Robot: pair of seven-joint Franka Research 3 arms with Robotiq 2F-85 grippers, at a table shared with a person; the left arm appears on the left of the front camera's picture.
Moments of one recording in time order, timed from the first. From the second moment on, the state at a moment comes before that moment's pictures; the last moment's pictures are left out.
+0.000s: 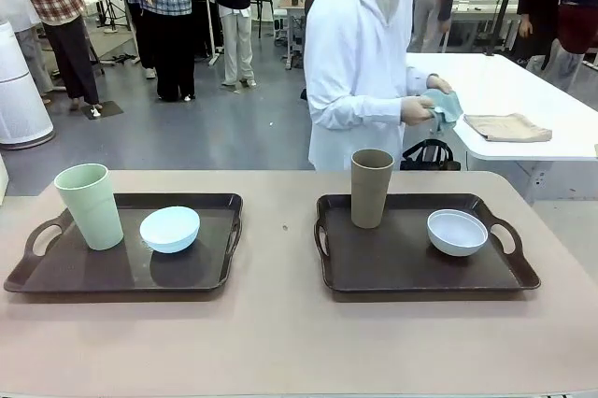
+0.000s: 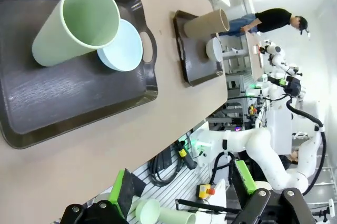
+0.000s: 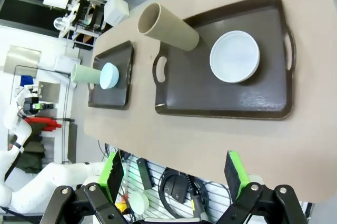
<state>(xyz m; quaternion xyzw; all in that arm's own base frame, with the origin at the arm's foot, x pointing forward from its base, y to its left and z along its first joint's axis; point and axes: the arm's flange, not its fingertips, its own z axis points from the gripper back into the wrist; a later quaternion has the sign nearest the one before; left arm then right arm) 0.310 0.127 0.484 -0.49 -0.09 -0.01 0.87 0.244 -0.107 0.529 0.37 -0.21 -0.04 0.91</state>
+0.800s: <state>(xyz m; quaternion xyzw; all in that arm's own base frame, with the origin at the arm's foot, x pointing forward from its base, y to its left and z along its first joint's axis) 0.312 0.121 0.485 -0.48 -0.08 -0.02 0.87 0.243 -0.109 0.524 0.35 -0.20 -0.05 0.91</state>
